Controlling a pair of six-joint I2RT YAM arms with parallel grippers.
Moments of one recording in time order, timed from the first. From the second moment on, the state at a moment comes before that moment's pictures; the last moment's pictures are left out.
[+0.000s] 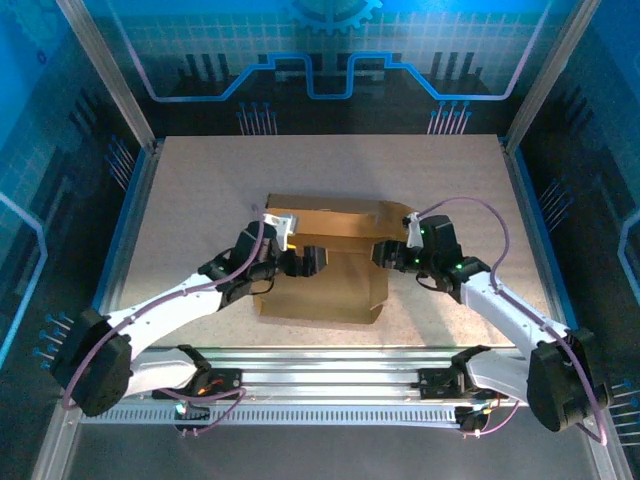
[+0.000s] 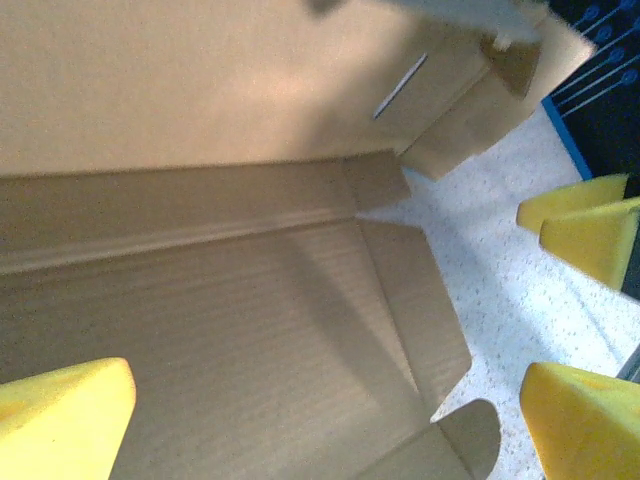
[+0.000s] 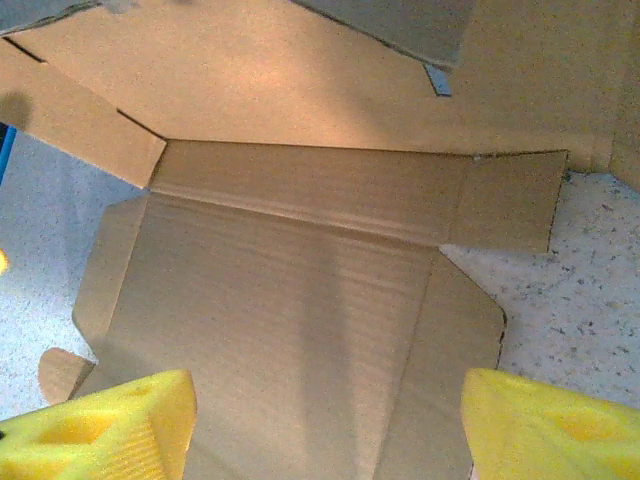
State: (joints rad) left arm -0.62 1.22 0.65 0.00 0.16 -0.57; right arm 0.35 1.14 0.62 -0.21 -0.30 0.50
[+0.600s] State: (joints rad) left arm -0.73 1.52 0.59 0.24 0.07 -0.75; right arm 0.35 1.30 0.55 0.07 -0.26 0.60
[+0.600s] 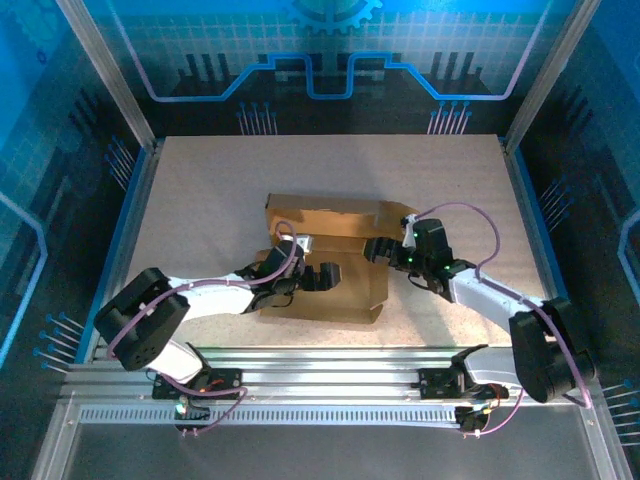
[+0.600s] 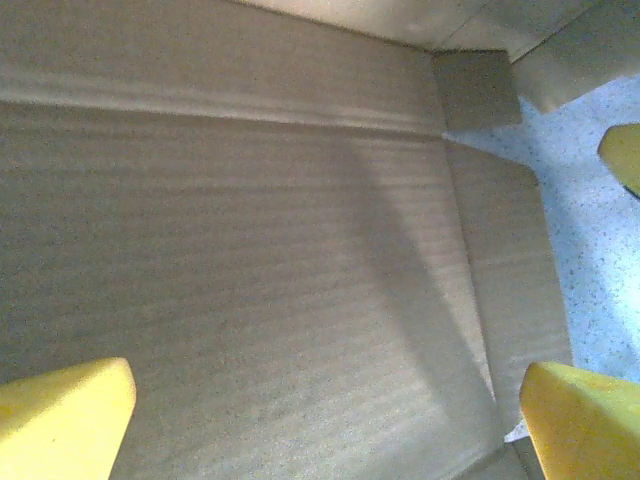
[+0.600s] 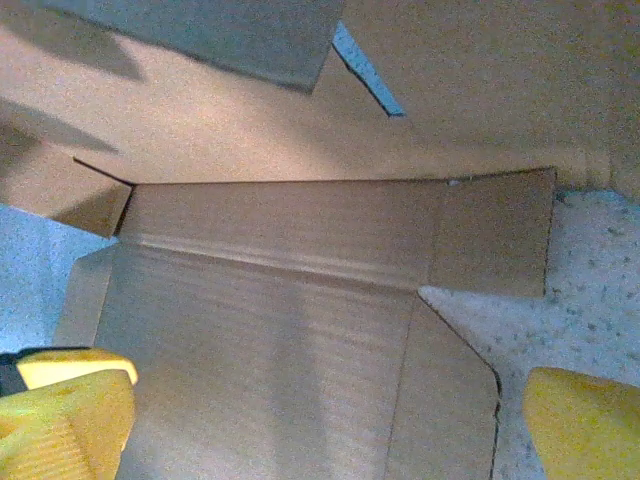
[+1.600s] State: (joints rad) left arm -0.77 1.56 0.56 0.31 -0.02 -0.82; right arm 0.35 1.54 0.54 0.36 -0.12 0.70
